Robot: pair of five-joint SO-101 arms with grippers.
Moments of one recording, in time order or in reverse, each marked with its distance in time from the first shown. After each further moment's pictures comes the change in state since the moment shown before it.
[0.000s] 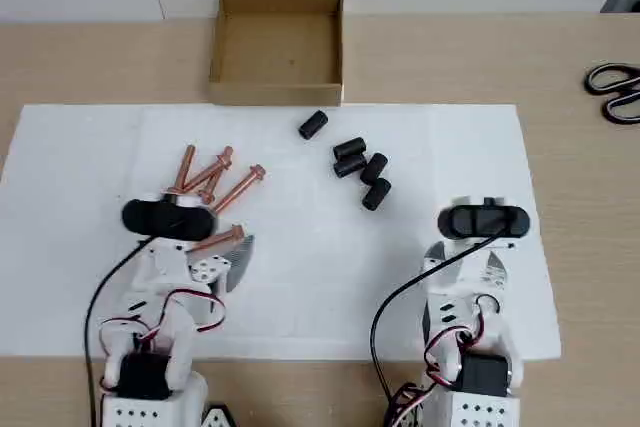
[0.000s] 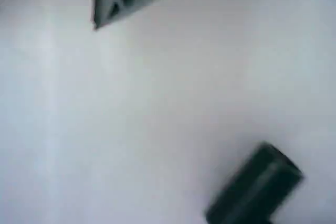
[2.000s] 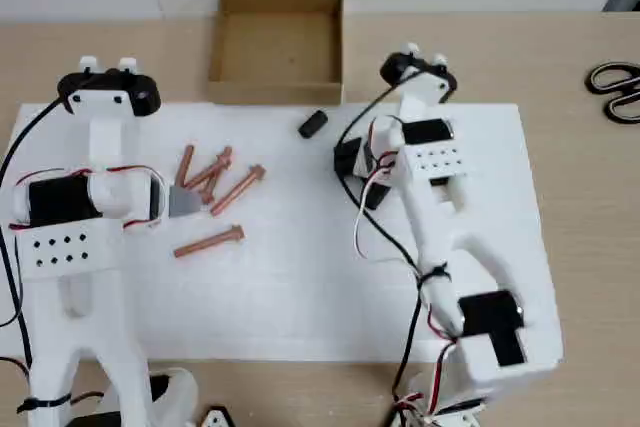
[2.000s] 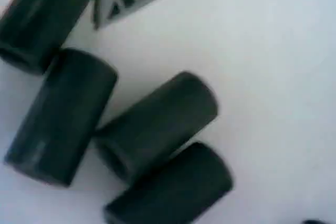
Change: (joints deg) left arm -11.3 75.4 -74.5 34.0 -4.7; right arm -17.5 109.8 -84.4 5.4 -23.4
